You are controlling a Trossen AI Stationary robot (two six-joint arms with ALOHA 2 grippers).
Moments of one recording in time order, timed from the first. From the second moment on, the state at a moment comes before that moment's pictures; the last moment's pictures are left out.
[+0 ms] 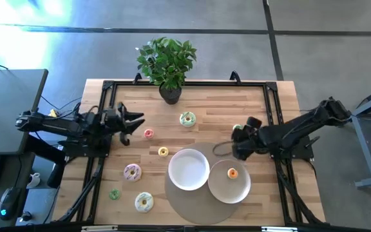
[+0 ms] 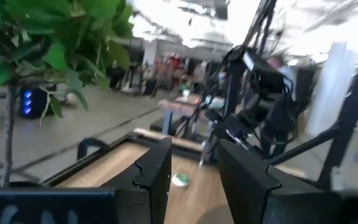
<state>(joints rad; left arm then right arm) -0.14 0.44 0.29 0.35 -0.41 -0.11 0.30 1.29 0.85 -1.05 0.53 0.68</state>
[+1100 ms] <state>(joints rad) -0.14 1.14 0.83 -0.13 -0.49 -0.18 -0.08 1.29 0.48 -0.46 0.33 0.59</state>
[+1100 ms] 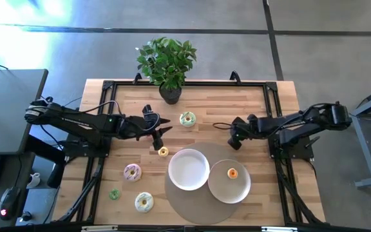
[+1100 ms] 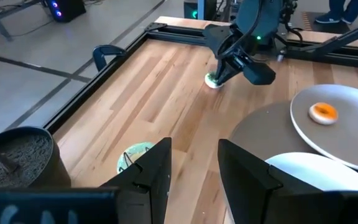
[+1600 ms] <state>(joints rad) -0.14 1.14 0.83 -0.14 -0.49 -0.18 0.27 1.29 0.79 -0.48 0.08 0.57</state>
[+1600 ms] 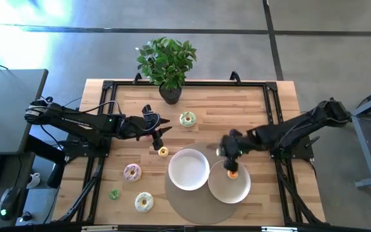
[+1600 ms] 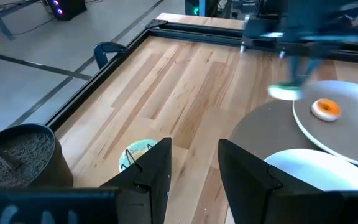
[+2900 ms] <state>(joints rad) -0.14 1.18 0.83 -0.53 -0.17 -0.40 0.45 1.29 0.65 -0.09 0.41 0.33</state>
